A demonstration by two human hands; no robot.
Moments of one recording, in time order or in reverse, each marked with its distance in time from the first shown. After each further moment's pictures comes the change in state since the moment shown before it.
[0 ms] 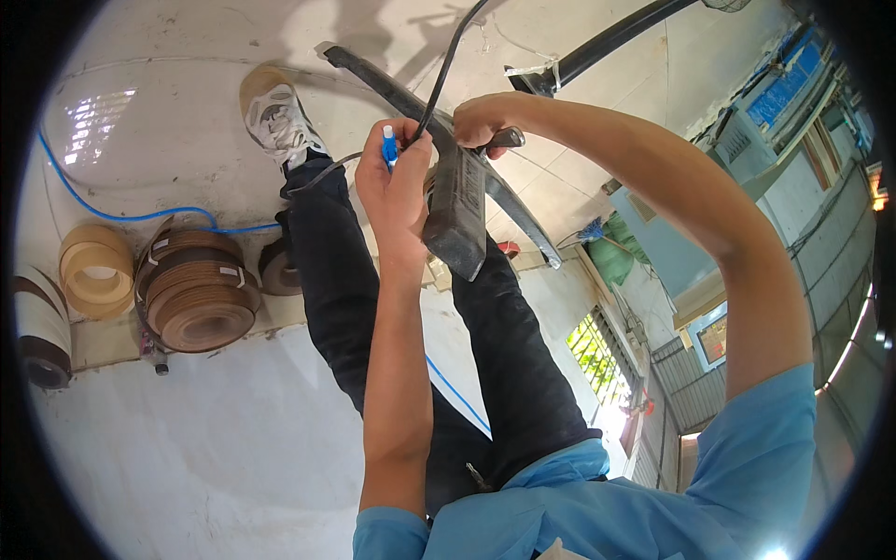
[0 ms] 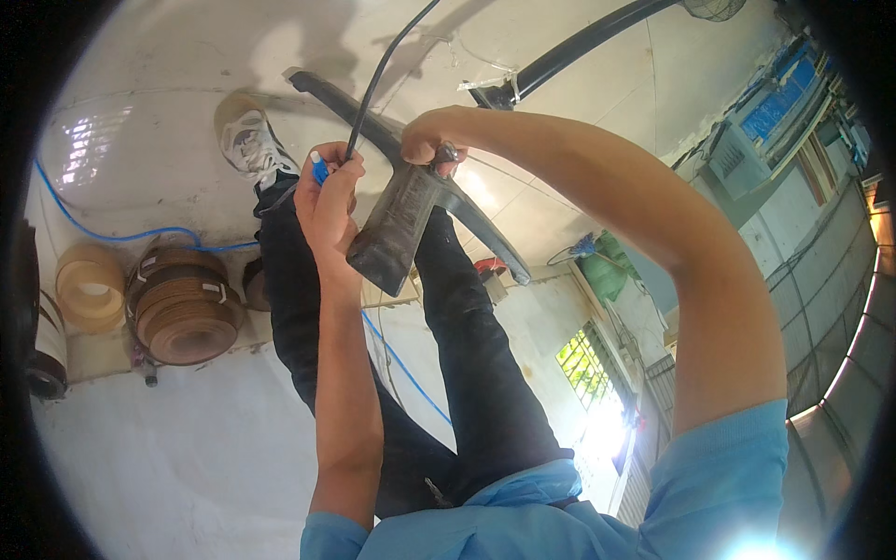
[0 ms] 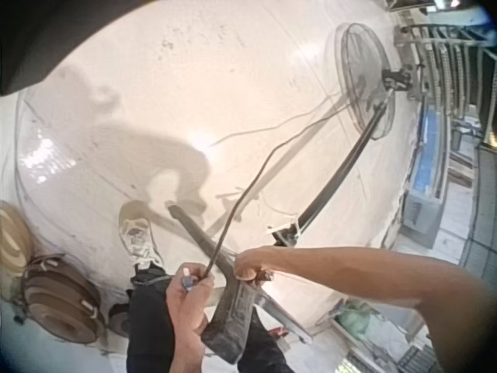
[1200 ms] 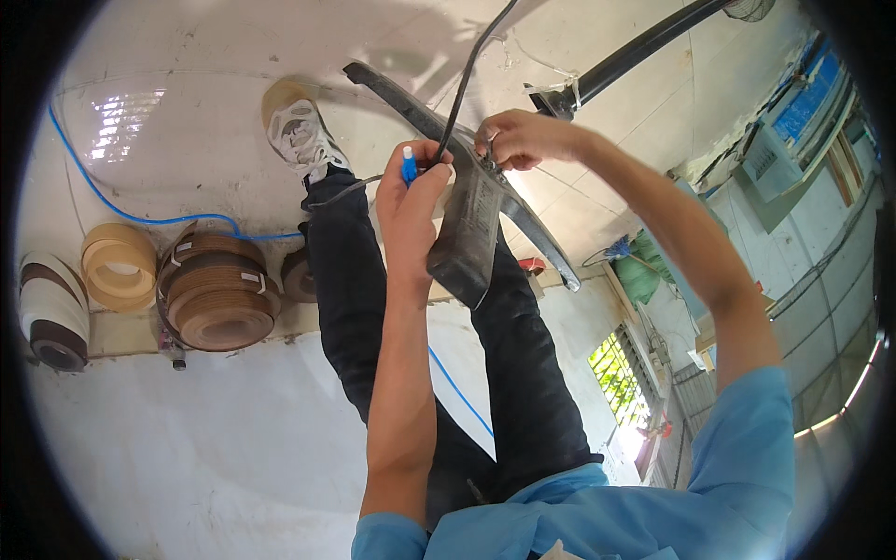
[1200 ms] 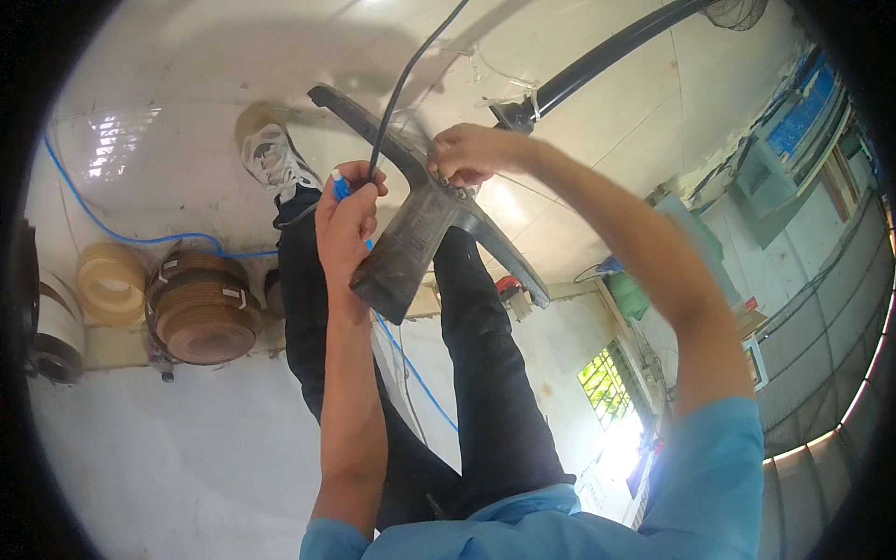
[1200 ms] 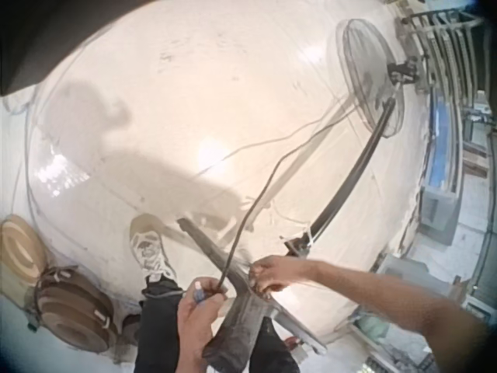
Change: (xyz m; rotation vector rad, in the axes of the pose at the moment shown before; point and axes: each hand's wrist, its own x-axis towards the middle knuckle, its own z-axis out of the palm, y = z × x) left_hand -0.005 0.005 -0.003 0.068 -0.117 -0.133; right_hand -0.046 0.054 0.022 0.688 0.155 -0.520
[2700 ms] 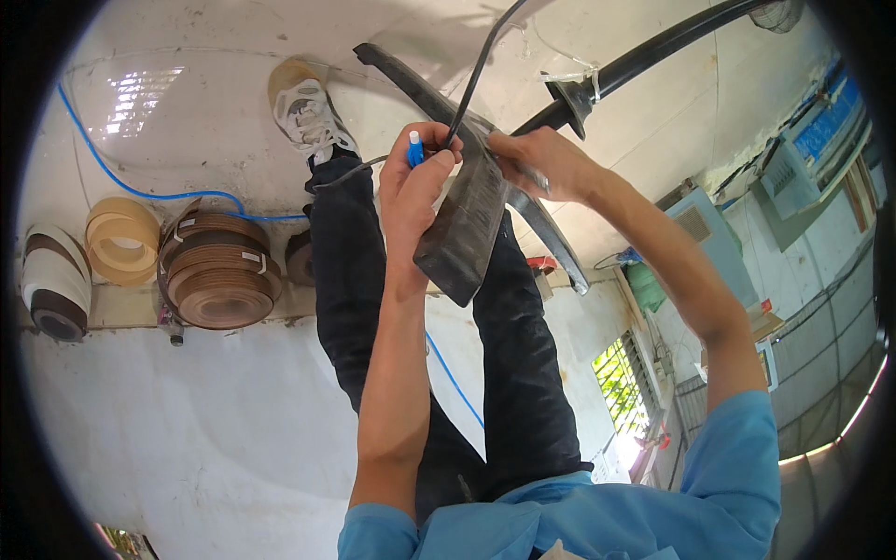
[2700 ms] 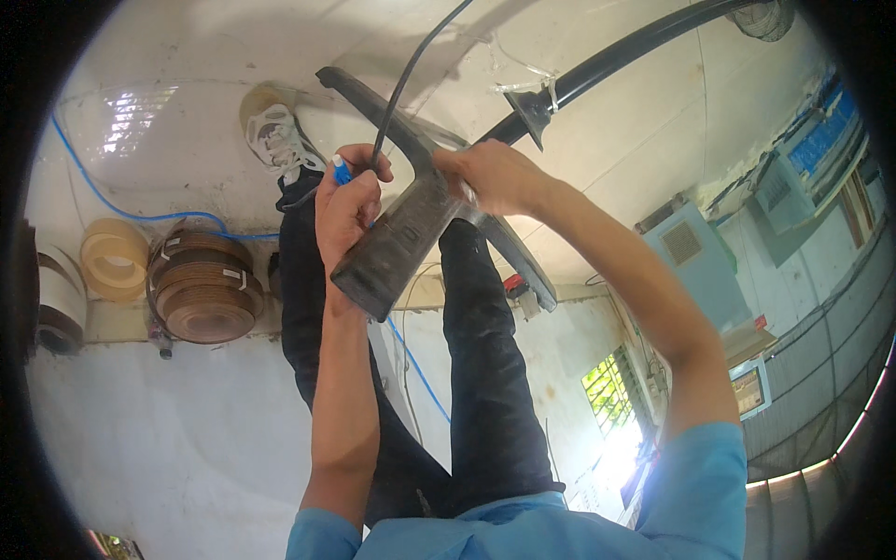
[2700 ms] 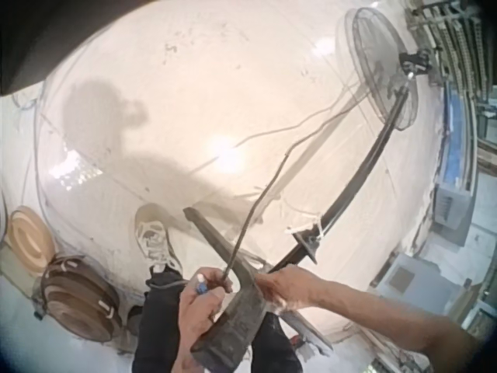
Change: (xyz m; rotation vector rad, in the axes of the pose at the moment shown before) left_hand 0.001 -0.011 0.001 -0.025 -0.041 0.054; right_hand -0.018 0.022 0.040 -0.689 0.258 -0.484
